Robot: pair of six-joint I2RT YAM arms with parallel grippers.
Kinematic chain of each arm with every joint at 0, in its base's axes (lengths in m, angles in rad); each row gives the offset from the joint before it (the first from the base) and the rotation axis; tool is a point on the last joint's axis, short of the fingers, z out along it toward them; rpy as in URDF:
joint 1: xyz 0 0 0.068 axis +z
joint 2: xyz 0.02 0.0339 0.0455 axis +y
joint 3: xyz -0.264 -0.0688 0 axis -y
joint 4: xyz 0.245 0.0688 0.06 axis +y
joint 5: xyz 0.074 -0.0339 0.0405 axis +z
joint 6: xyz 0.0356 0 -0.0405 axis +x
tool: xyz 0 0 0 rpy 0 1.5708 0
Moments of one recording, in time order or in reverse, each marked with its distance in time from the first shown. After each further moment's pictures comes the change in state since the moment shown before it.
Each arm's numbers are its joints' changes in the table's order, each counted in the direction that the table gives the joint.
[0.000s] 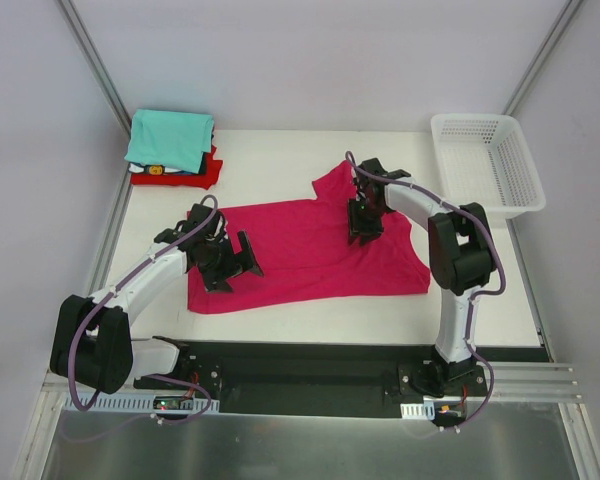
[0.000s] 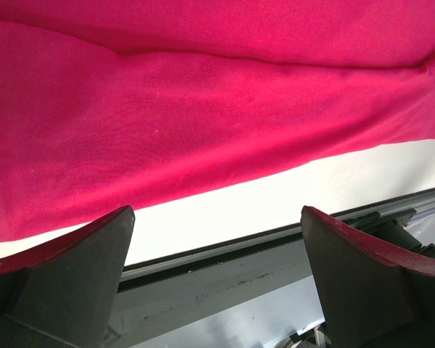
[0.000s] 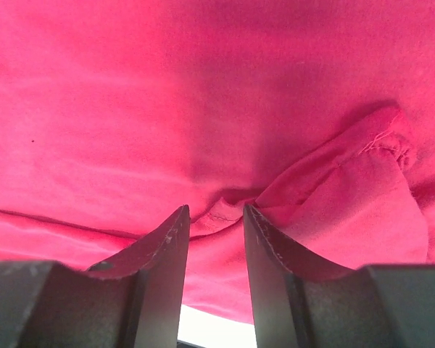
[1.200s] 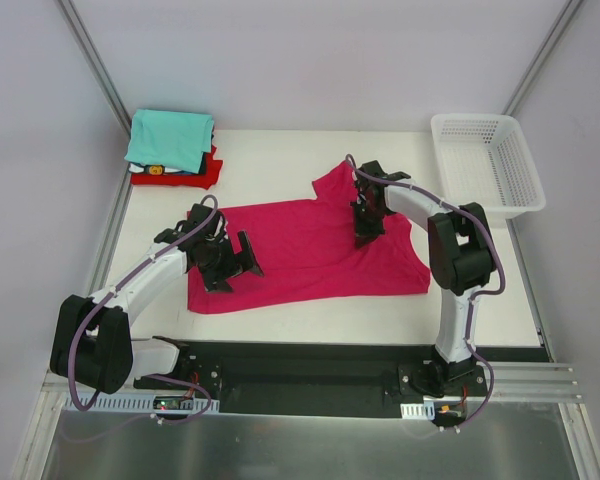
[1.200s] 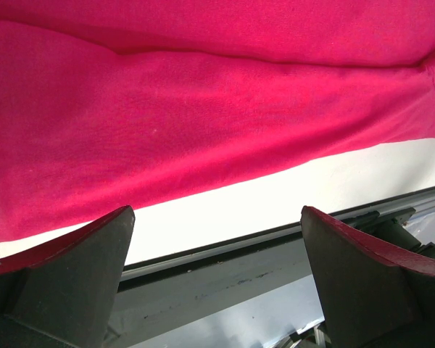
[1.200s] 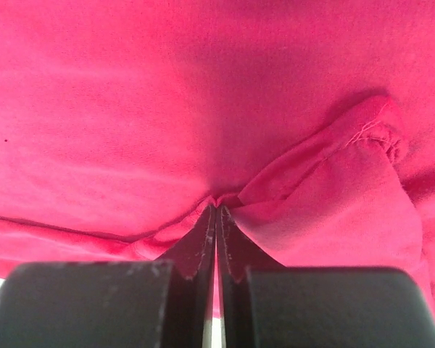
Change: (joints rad) left arm 0.000 0.000 0.000 0.000 -0.004 0.000; right arm 0.000 0.000 -0.026 0.003 -0.023 0.000
